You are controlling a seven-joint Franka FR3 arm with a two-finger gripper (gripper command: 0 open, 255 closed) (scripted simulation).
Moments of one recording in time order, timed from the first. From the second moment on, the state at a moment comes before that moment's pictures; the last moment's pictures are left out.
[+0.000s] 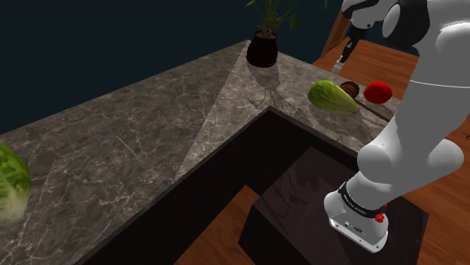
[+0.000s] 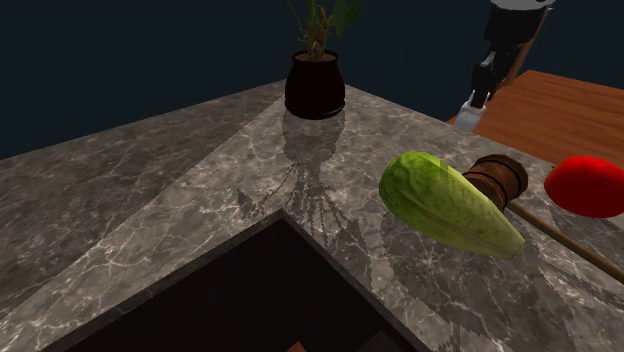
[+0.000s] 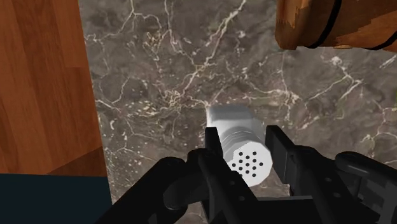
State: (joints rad) arm -0.58 0.39 -0.44 -1.54 0.11 2.00 -1.13
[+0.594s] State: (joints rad) arm -0.58 0.42 -0.43 -1.62 0.13 2.10 -1.13
